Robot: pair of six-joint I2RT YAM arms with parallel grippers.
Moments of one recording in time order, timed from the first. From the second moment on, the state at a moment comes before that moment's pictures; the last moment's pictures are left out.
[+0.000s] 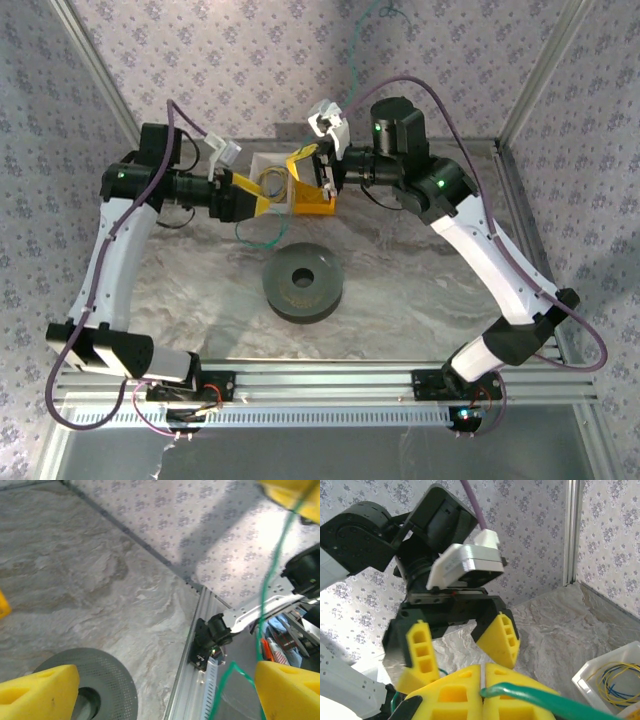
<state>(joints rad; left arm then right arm) -0.16 1.38 1.66 -1.19 1.14 0.26 0.71 1.53 1.92 -0.62 -0.55 0.07</state>
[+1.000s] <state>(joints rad) -0.08 1.31 1.50 -0.92 0.90 0.00 0.64 1.49 1.73 -0.58 -0.49 0.10</state>
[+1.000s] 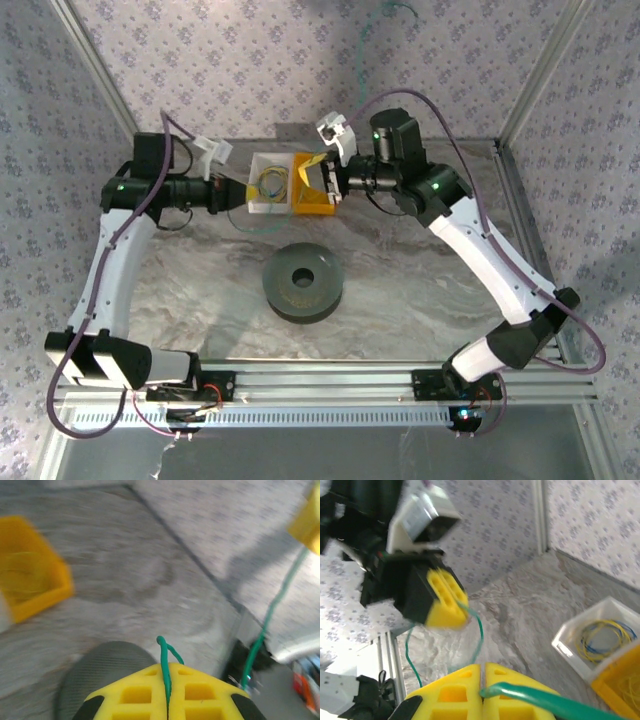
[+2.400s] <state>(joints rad) -0.18 1.11 1.53 -0.54 0.01 -0.59 0.83 1.38 1.68 -0.54 -0.28 -0.18</state>
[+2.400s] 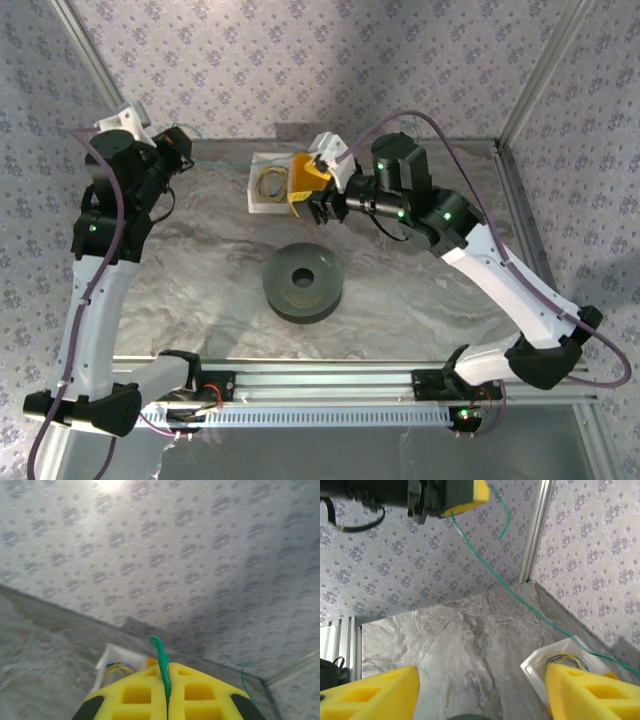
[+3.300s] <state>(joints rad) -0.20 1.18 1.82 -0.57 0.24 -0.62 0.92 2.07 2.51 -0.65 -0.16 -0.70</state>
